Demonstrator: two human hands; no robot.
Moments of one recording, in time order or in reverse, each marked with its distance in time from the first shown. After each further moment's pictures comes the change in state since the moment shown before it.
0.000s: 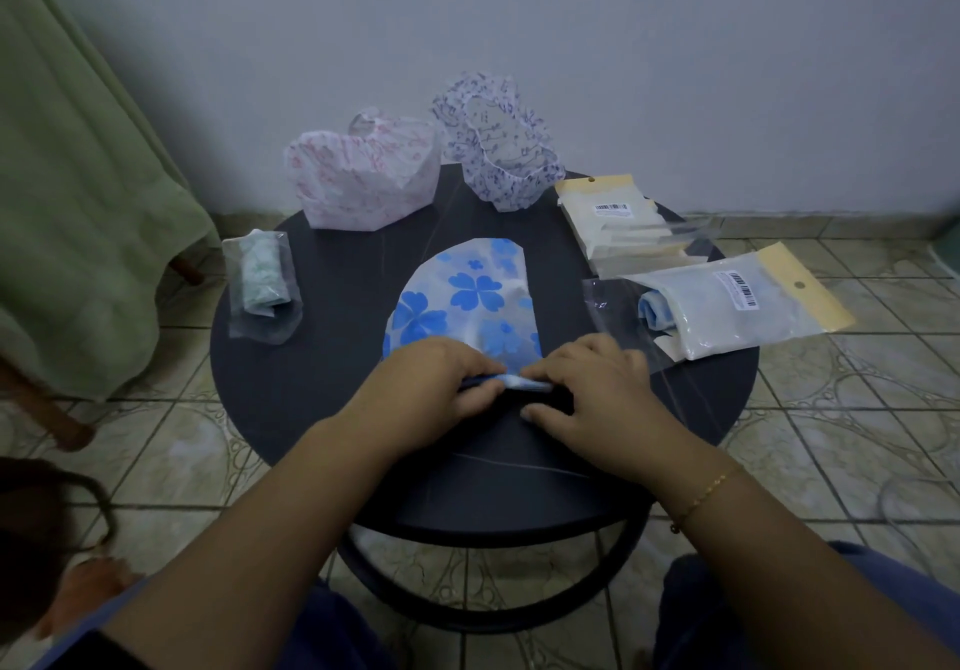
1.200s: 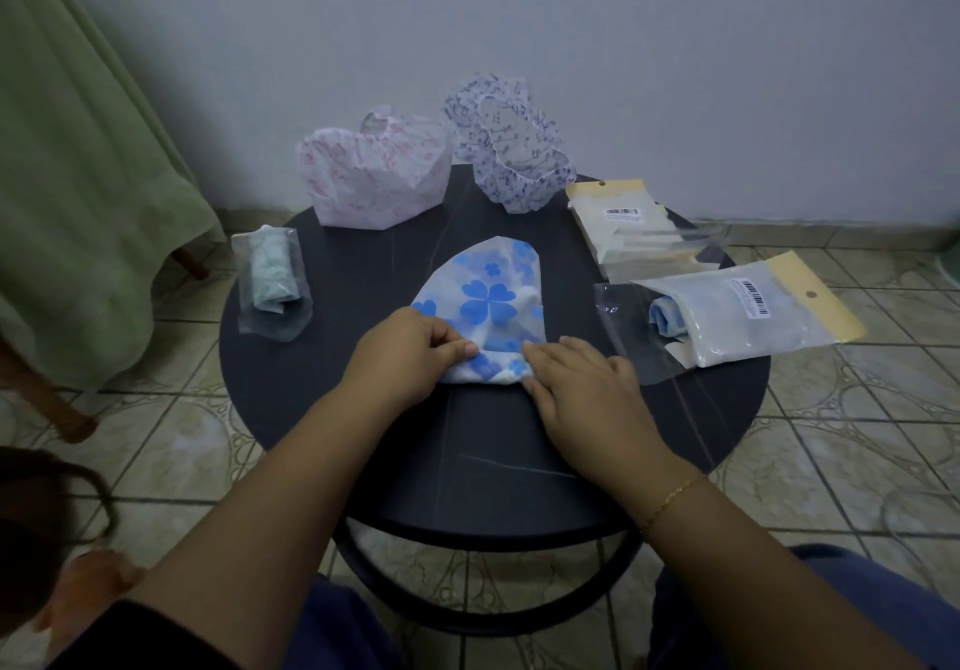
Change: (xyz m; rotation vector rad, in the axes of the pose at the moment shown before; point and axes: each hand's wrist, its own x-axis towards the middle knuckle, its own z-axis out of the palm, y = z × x) left_hand 0.017 -0.027 -0.005 -0.208 0.076 -0.450; right_hand 0.013 -0.007 0.027 -0.168 0.062 0.054
